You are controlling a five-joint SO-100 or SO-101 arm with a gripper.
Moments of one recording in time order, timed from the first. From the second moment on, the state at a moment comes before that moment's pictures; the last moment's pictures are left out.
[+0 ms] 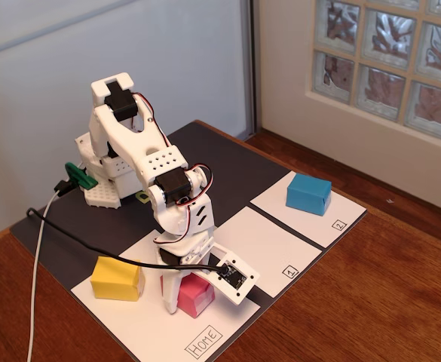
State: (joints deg) arm 14.1 63.8 83.2 57.0 67.7
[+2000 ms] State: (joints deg) arm 5.7 126.2 109.3 80.0 71.8
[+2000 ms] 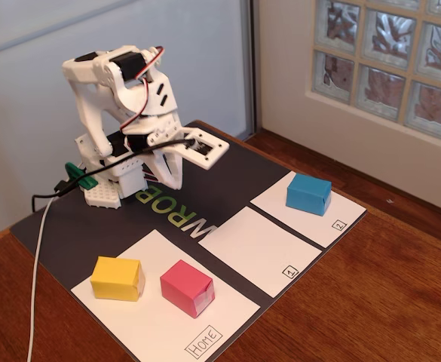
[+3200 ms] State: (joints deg) arm 11.0 170.2 150.3 75.3 81.4
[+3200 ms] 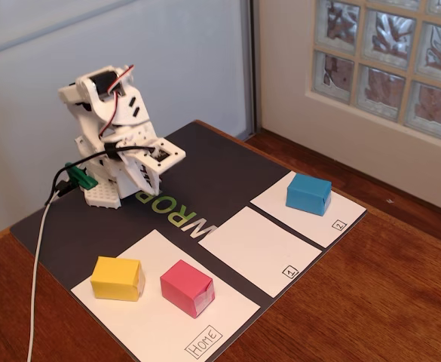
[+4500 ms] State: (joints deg) arm 3.0 188.3 174.2 76.2 84.9
